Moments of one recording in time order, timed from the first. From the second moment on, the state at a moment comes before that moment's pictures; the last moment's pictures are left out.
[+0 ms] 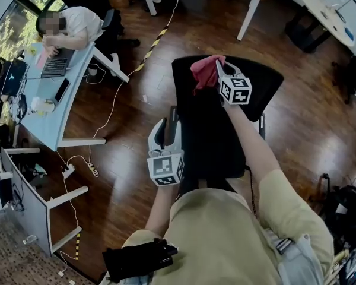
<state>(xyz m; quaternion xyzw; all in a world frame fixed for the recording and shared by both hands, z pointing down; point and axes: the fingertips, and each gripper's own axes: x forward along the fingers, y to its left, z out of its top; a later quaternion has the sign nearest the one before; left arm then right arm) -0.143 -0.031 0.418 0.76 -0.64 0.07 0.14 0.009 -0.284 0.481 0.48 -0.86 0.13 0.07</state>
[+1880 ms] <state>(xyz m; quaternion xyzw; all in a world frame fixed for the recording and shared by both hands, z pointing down) -0.072 -0.072 0.421 0.79 -0.59 0.08 0.14 0.278 -0.246 0.527 0.64 -0.75 0.16 0.07</state>
